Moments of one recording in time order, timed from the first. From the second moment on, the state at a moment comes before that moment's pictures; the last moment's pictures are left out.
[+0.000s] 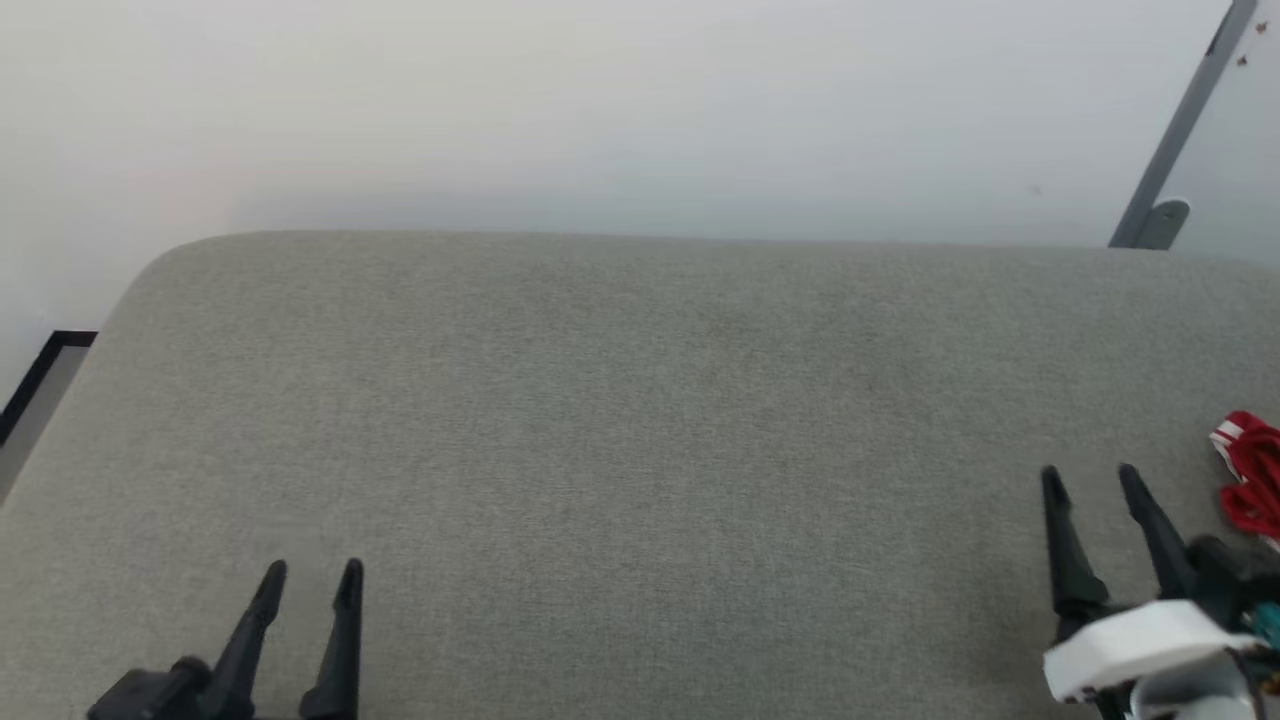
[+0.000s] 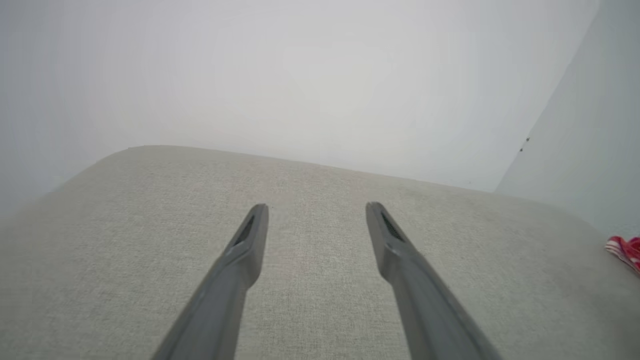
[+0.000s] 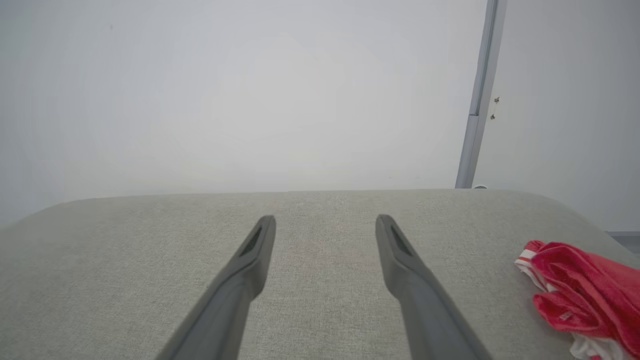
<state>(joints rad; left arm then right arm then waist) 0.15 0.27 -0.10 0.07 -0.47 -0.13 -0.26 -0.07 -0.17 -0.05 0.31 0.27 0.13 -0.26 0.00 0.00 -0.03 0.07</state>
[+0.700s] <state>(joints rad) 0.26 0.22 -0.03 -0.02 -0.43 -0.13 -0.26 0.13 -0.08 -0.16 0.07 0.26 0.13 -0.19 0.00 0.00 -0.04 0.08</state>
